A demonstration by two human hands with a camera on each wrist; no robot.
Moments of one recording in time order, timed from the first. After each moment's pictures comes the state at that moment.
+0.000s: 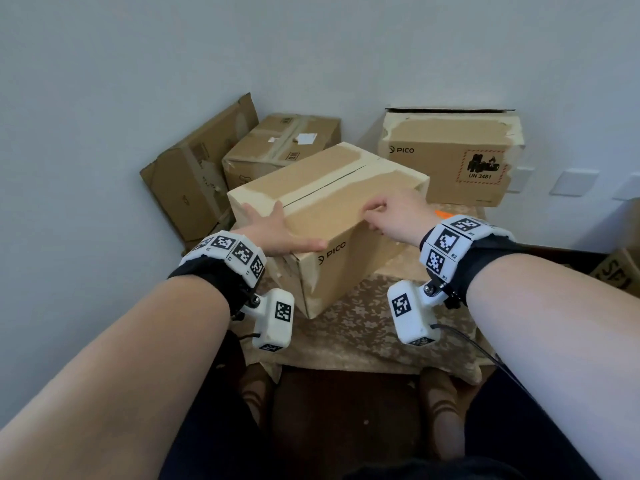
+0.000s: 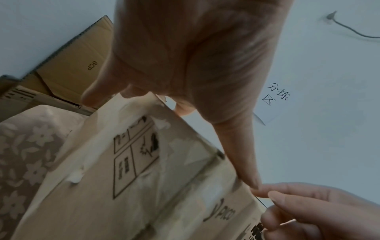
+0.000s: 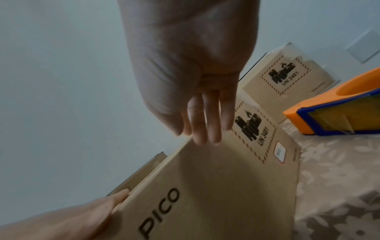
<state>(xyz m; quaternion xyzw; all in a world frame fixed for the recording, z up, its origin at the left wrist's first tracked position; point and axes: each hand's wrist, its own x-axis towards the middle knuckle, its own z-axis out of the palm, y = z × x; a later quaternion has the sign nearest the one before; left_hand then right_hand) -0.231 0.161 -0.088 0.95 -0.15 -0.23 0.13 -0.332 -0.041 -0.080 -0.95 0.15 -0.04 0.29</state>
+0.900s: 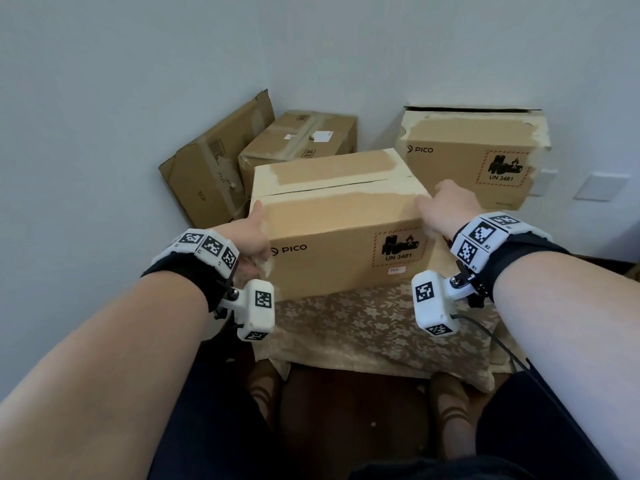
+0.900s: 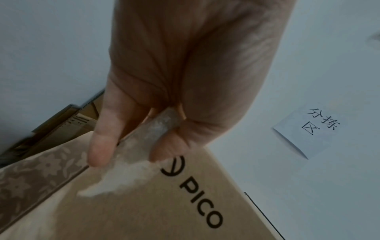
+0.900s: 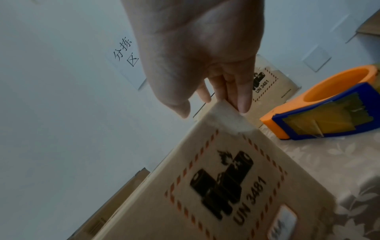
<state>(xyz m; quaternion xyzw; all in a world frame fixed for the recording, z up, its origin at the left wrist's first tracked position) -0.217 0.211 -0.087 0.91 -0.04 -0.30 0.29 -0.329 -0.074 -0.084 -0.90 0.34 -0.06 0.27</state>
